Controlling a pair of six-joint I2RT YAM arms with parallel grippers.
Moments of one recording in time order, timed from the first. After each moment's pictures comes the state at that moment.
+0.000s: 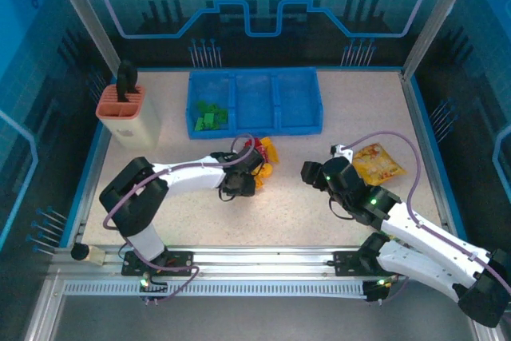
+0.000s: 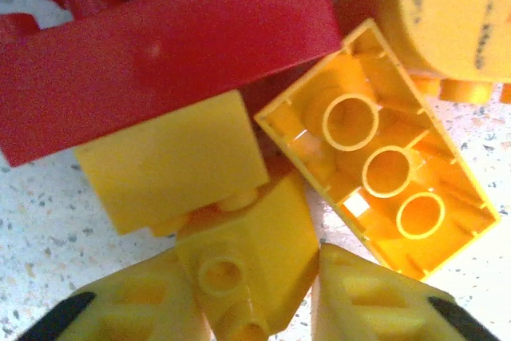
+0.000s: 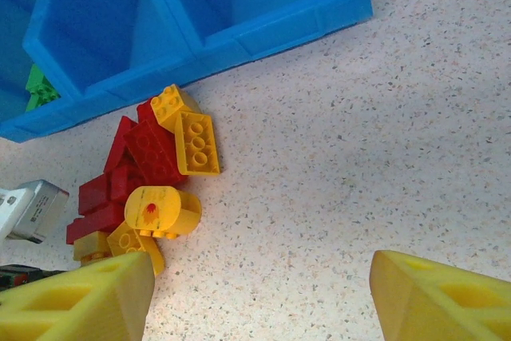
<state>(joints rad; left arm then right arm) -0.77 1.69 0.96 -0.57 -0.05 -0.79 0.75 0.81 0.58 -0.46 0.36 0.83</state>
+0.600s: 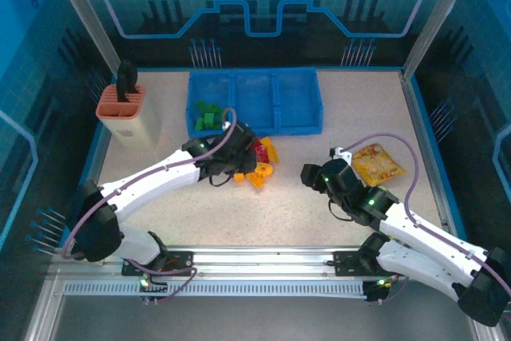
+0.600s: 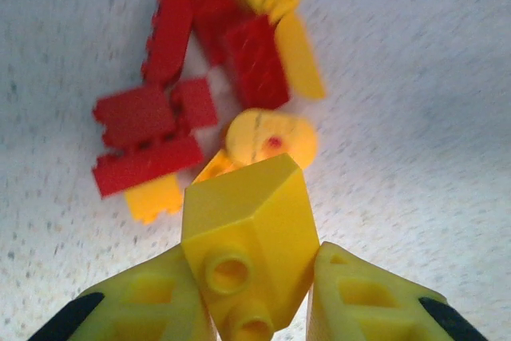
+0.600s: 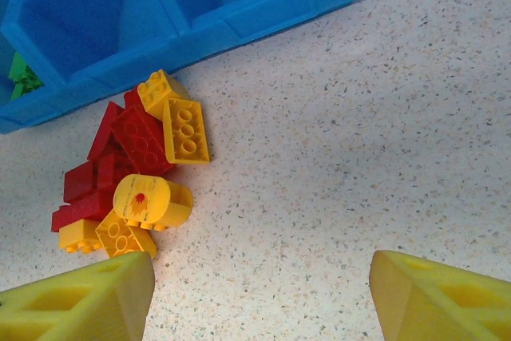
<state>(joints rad) -0.75 1.44 1.16 -0.69 -0.12 -0.74 0.75 0.82 0.55 -0.45 0.35 0.85</state>
